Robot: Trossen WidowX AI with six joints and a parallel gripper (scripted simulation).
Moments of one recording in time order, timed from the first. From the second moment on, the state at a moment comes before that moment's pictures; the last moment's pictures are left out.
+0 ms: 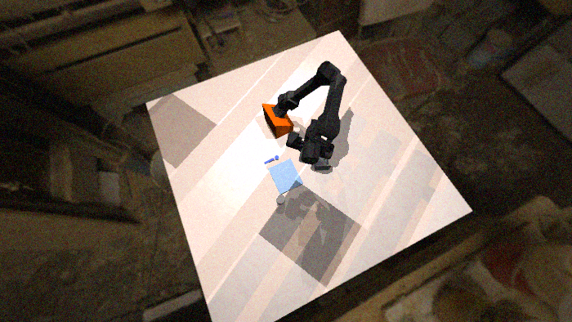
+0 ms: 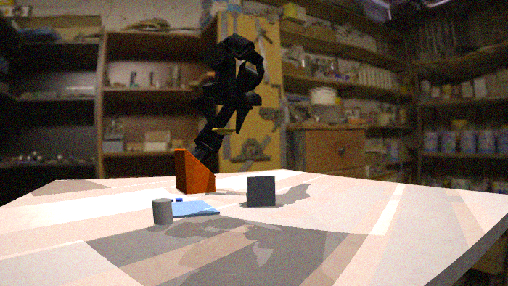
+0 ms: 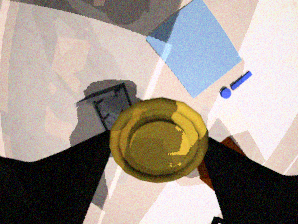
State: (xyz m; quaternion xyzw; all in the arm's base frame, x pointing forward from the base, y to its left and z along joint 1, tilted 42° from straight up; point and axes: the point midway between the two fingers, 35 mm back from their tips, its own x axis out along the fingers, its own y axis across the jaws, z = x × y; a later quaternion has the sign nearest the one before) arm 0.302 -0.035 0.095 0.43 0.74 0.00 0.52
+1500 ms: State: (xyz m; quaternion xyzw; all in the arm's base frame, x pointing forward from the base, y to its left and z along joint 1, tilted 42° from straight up) arm 0.212 0.069 0.169 0.63 0.62 -0.42 0.20
